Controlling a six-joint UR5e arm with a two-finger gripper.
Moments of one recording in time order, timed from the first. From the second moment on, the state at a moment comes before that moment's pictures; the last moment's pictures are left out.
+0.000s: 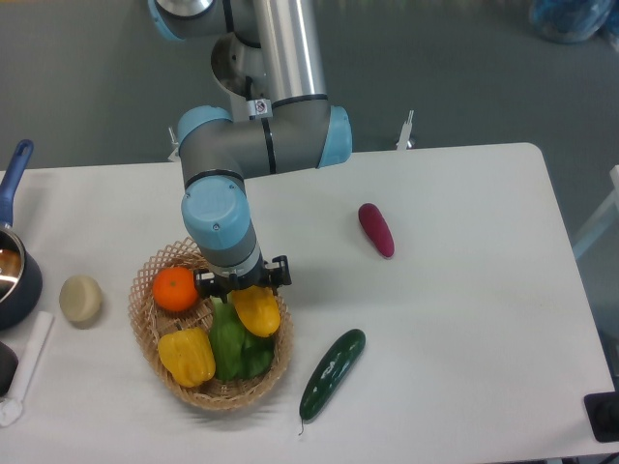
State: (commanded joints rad) arm 2.19 -1.98 -1.73 -1.05 1.64 0.05
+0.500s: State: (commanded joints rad) arm 2.19 -1.97 -1.73 -1.05 1.64 0.05
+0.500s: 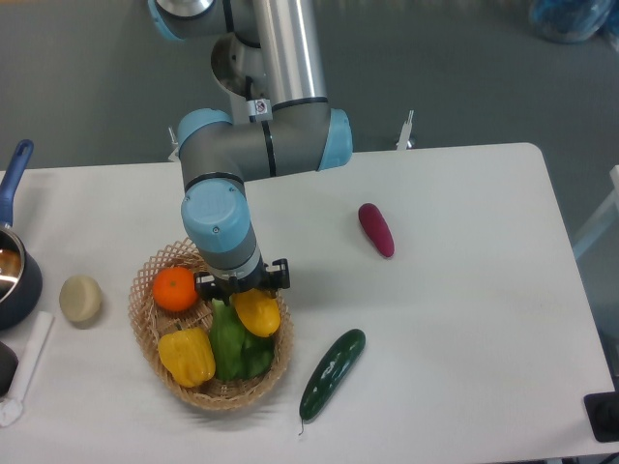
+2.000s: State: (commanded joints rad) arm 2.39 -1.85 -1.54 -1.08 1.63 0.50
